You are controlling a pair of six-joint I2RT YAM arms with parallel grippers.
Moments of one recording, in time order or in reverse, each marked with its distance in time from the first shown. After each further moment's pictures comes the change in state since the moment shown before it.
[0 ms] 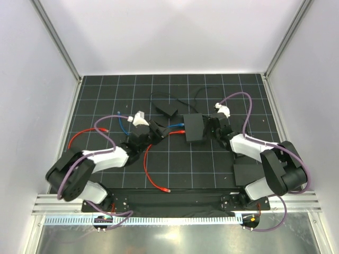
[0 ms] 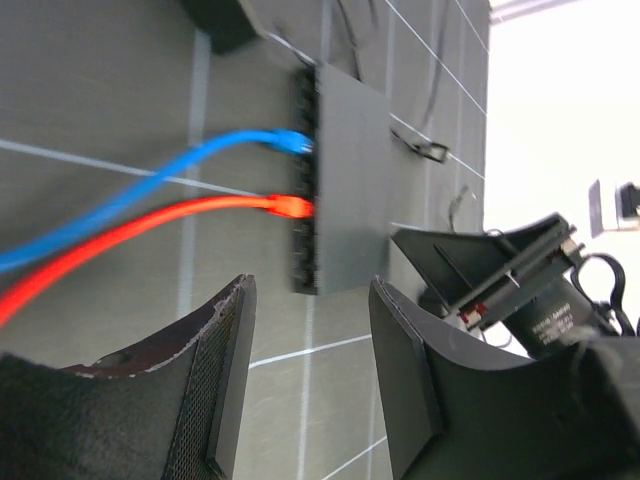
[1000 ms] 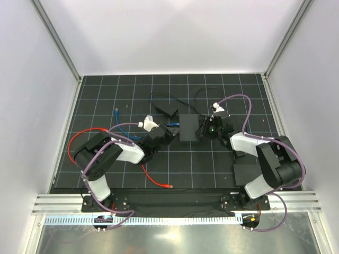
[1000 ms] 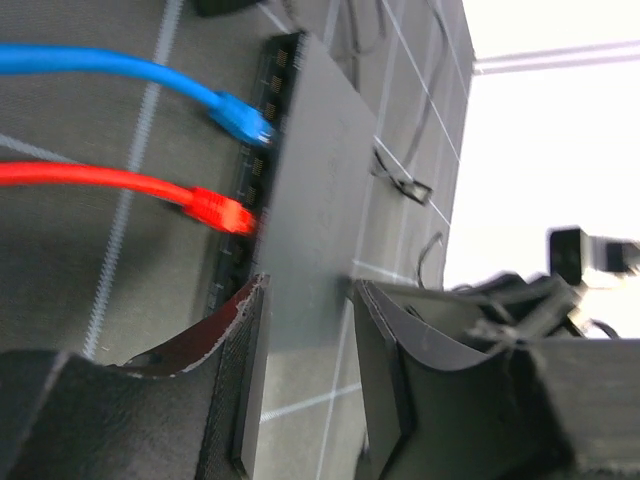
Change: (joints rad) left arm -0.116 0.321 0.107 0.221 -0.145 -0.238; right arm -0.068 0.079 -0.005 0.131 -0.386 0.065
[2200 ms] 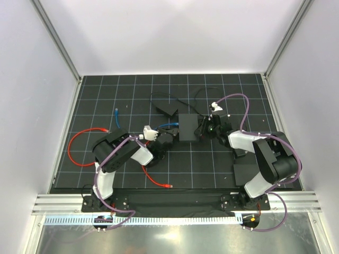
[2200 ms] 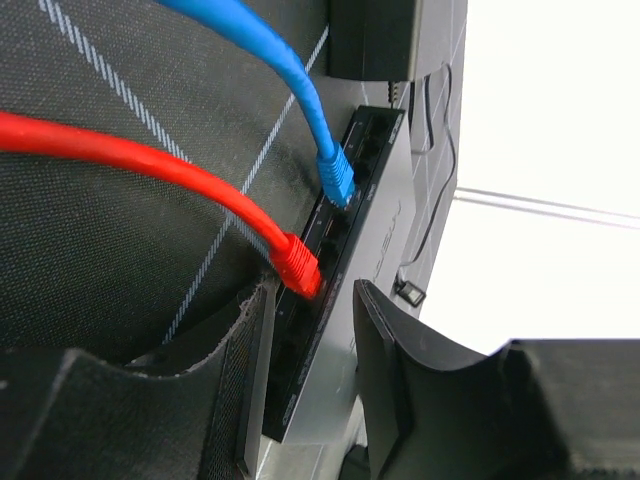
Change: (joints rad) left arm -0.069 0.223 0.052 0.084 -0.285 -0.338; right arm 0.000 0.050 0.027 0.010 -0.008 -0.002
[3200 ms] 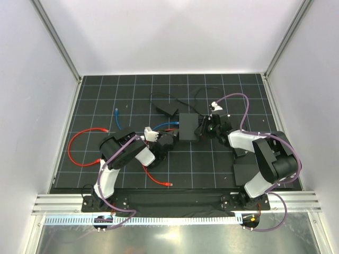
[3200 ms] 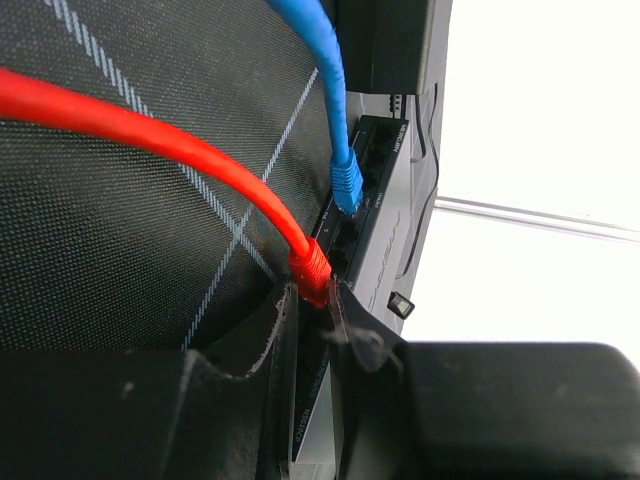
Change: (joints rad) left arm -0.005 0.092 0.012 0.130 -0.030 -0.017; right arm 0.000 0.006 0.010 -0.008 0.003 -0.002
